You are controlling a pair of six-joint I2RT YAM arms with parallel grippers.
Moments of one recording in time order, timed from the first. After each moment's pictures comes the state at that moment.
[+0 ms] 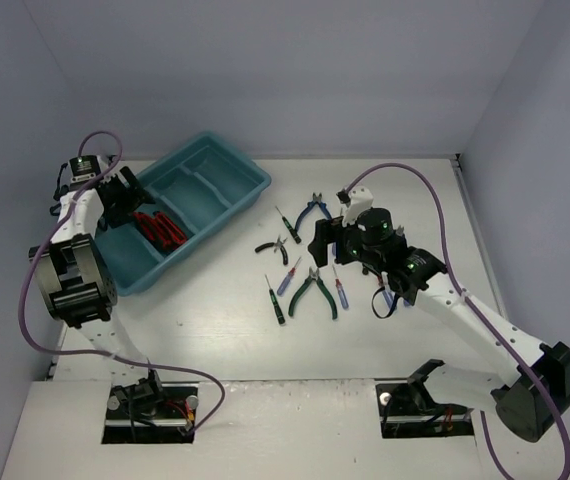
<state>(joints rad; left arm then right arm) 0.30 1.87 1.53 -0.56 0.32 -0.42 0.61 1.14 0.92 -0.28 0.02 0.27</state>
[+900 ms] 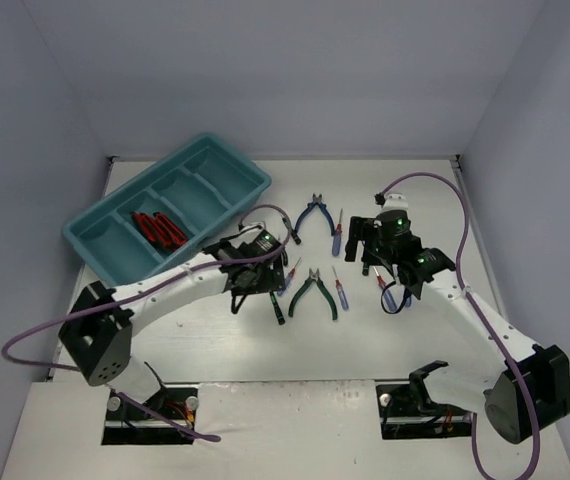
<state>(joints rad) -0.80 1.51 1.15 -0.73 -0.24 -0.87 0.41 1.15 0.85 -0.37 0.16 0.37</state>
